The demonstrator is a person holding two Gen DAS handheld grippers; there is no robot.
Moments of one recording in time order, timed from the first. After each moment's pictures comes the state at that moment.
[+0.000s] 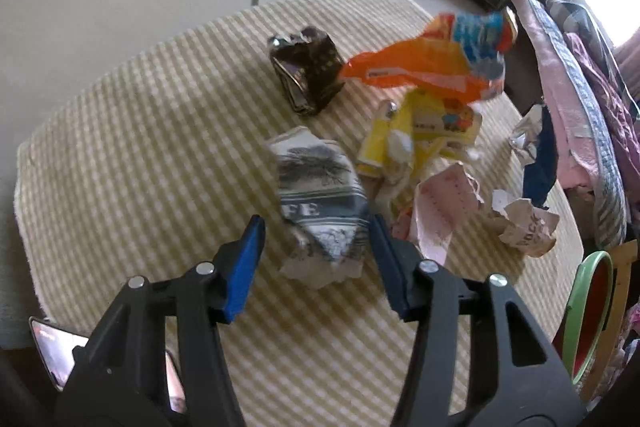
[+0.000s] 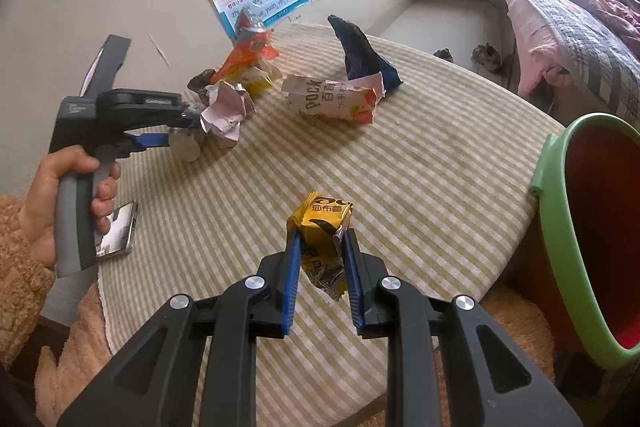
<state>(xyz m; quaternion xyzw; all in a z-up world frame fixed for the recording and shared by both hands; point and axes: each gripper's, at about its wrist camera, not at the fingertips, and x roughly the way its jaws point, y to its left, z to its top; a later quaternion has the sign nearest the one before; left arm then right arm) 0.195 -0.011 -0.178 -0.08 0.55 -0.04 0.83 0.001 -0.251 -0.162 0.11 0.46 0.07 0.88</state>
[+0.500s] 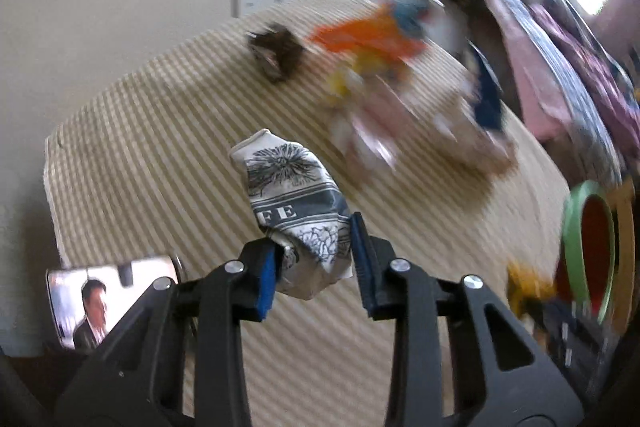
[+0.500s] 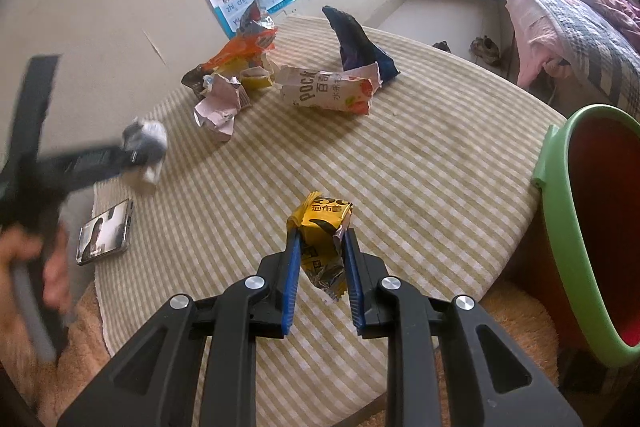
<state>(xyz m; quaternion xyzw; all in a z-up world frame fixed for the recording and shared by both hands) 0.092 -0.032 -0.150 -0.02 0.52 -0.09 0.85 0.005 -0.253 -0.168 0.11 0.47 0.06 0.87</state>
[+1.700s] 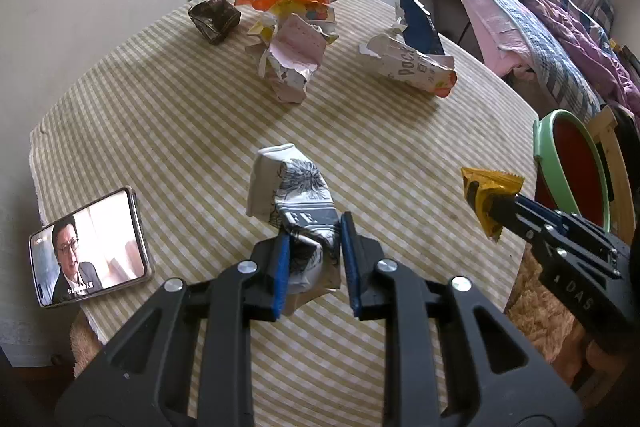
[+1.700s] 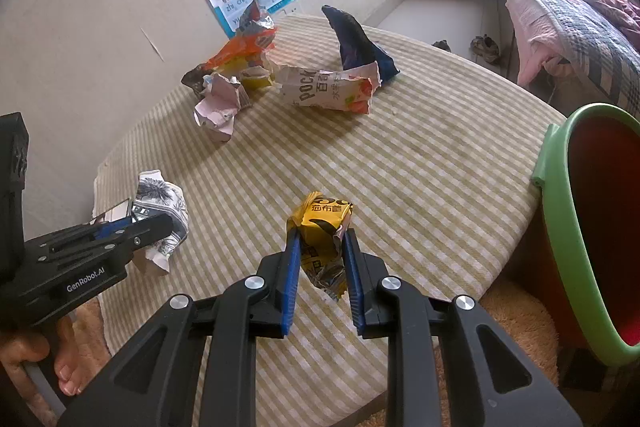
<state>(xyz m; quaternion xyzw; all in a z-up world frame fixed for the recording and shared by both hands) 0.042 -0.063 -0.157 0.01 0.52 -0.13 0.84 0.005 -0.253 -0.168 0.11 0.47 0.06 0.87</state>
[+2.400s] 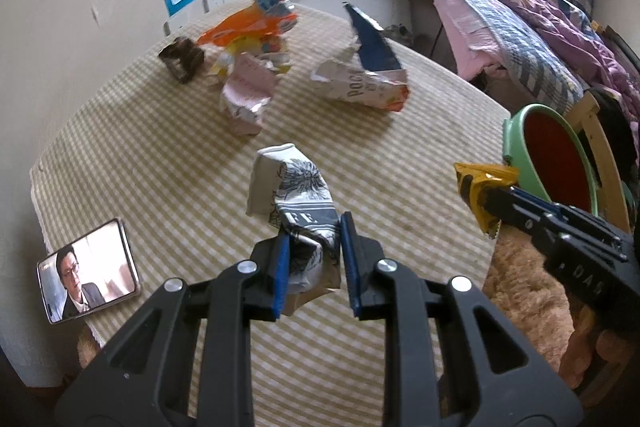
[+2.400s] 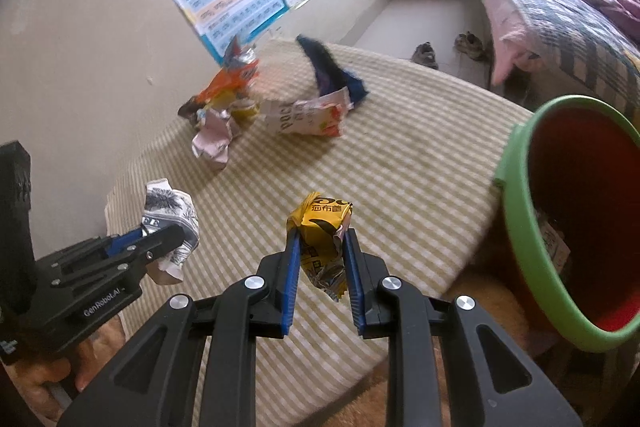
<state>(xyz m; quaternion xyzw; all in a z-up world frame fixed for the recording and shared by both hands) 0.032 -0.099 -0.130 0.04 0.49 -0.16 0.85 -0.012 -0.285 -0.136 0.16 0.46 0.04 0.87</state>
